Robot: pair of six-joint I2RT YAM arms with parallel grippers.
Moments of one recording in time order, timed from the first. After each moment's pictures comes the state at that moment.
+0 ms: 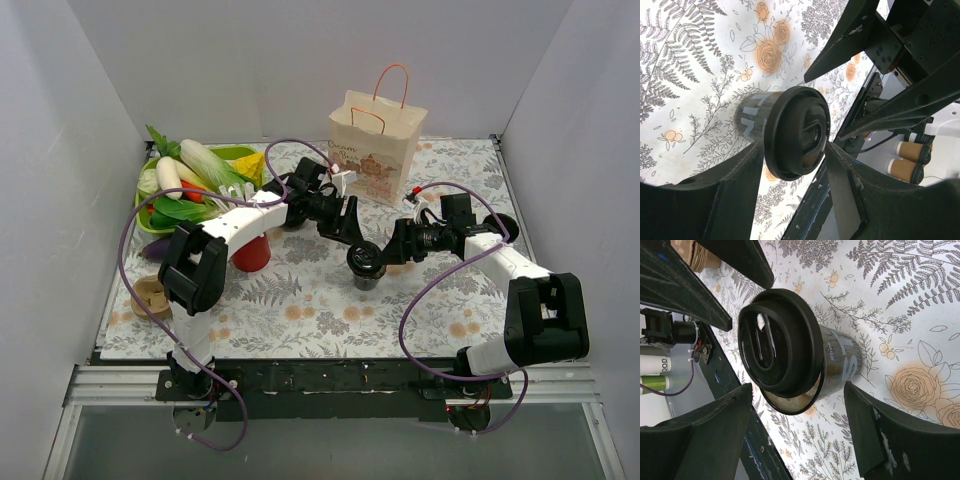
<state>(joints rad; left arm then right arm) -0.62 1.94 1.53 -0.45 0.75 -0.37 0.16 1.43 0.82 -0.32 -0.94 0.08</state>
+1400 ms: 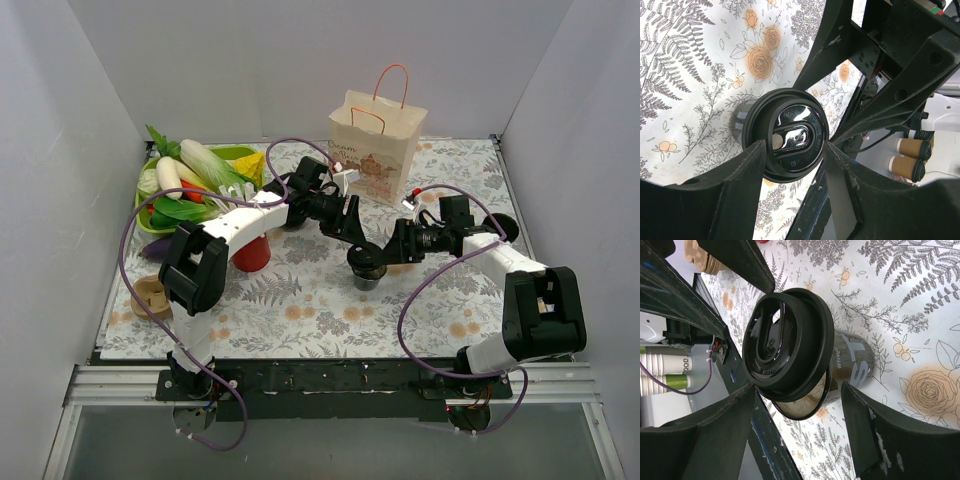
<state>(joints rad) -0.63 1.94 1.53 -0.42 0.77 -0.37 0.16 1.47 0.80 -0.26 -0.99 0.16</state>
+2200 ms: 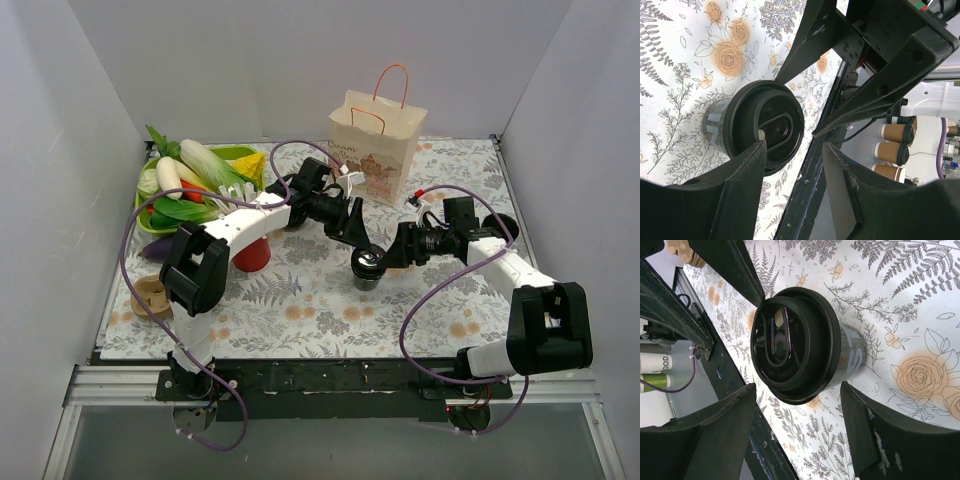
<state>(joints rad) -0.64 1.94 1.53 -0.40 0.87 -0.38 0.16 1.39 0.80 -0.35 -0.94 0.07</state>
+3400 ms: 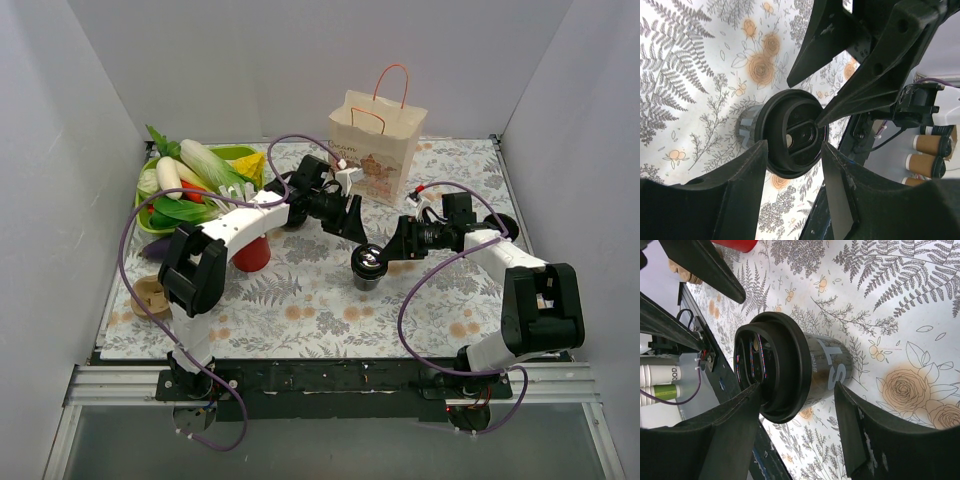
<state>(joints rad) -0.64 1.92 1.56 -0.42 0.75 -0.29 0.14 1.49 0.83 -0.29 -0.94 0.13</state>
